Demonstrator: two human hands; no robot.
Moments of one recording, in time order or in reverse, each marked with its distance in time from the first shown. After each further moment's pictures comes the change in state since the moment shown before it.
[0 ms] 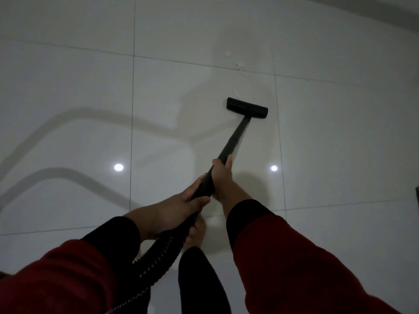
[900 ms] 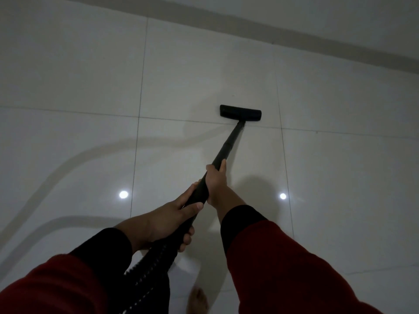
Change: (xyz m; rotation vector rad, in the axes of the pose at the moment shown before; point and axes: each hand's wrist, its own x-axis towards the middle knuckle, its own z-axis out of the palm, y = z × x) left_hand 0.076 0.196 -0.108 -0.023 0.099 0.032; right_hand 0.099 -0.201 0.119 -0.007 -0.114 -0.017
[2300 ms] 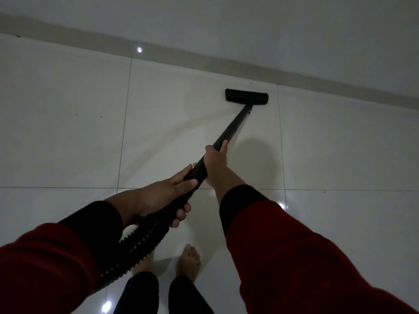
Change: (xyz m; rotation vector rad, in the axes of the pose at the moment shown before) left_hand 0.193 0.328 -0.153 -0.100 0.009 -0.027; right_hand 0.200 -0.329 0.140 -0.106 0.073 -0.042
